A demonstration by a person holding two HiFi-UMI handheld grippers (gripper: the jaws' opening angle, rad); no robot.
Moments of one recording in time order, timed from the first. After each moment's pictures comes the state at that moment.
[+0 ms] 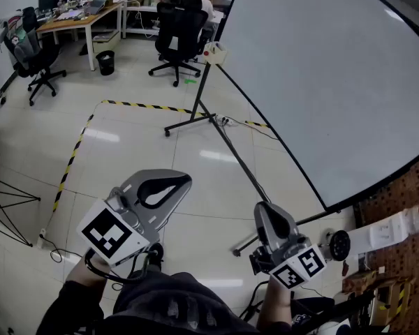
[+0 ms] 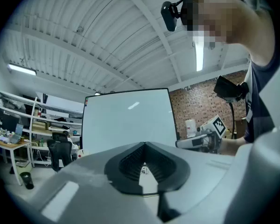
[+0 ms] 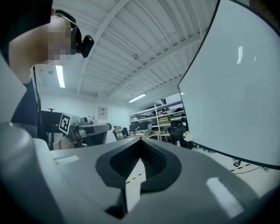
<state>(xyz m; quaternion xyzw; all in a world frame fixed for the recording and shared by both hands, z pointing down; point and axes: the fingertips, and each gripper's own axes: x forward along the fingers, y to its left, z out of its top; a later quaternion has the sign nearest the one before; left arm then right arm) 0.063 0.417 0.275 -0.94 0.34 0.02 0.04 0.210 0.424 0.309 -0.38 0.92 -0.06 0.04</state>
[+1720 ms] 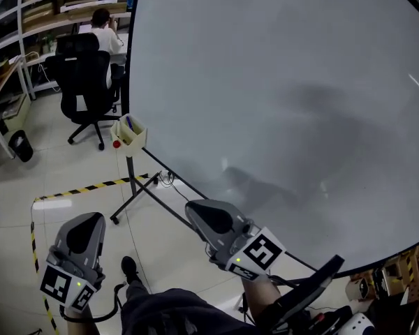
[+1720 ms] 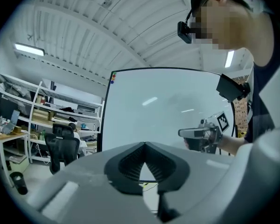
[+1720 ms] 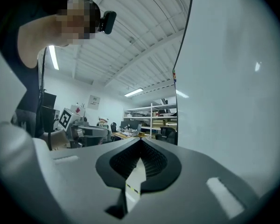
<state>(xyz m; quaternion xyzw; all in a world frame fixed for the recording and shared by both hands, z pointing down) 0.002 -0.160 0.306 -0.93 0.38 0.01 0.00 0.164 -0.156 0.292 -0.37 0.93 0.03 0.01</state>
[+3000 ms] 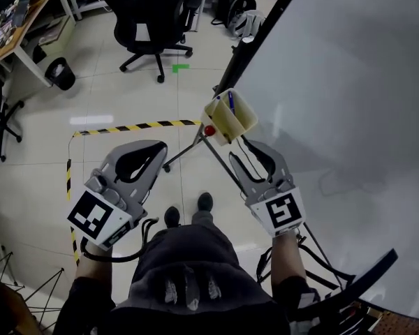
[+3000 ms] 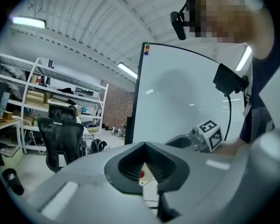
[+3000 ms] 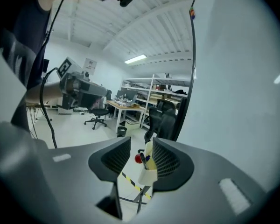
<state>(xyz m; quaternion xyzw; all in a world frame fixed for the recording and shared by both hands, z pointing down) -0.089 -0.438 0.348 -0.93 0.35 -0.04 -0.07 0.043 -0.454 0.406 -0.38 0.90 0.05 -0.18</state>
